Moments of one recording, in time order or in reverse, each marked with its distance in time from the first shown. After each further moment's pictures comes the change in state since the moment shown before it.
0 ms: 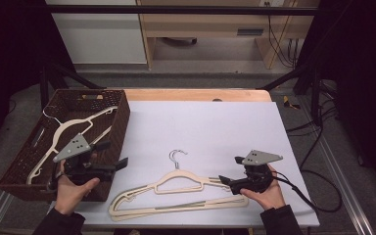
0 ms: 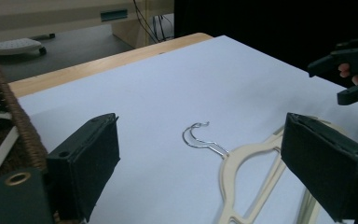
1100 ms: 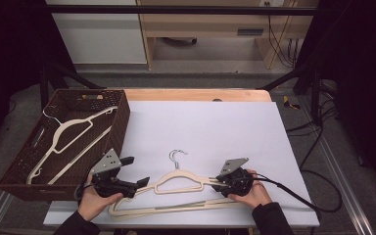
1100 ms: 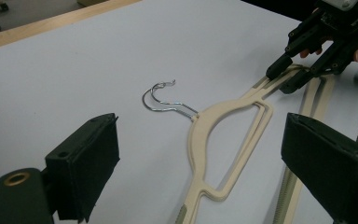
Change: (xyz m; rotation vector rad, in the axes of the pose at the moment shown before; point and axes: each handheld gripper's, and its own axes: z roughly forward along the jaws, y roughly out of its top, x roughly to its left) left arm -0.027 -0.034 0.045 0.140 -0.087 0.065; right arm 0.007 -0.023 0.062 0.306 0.109 -0.167
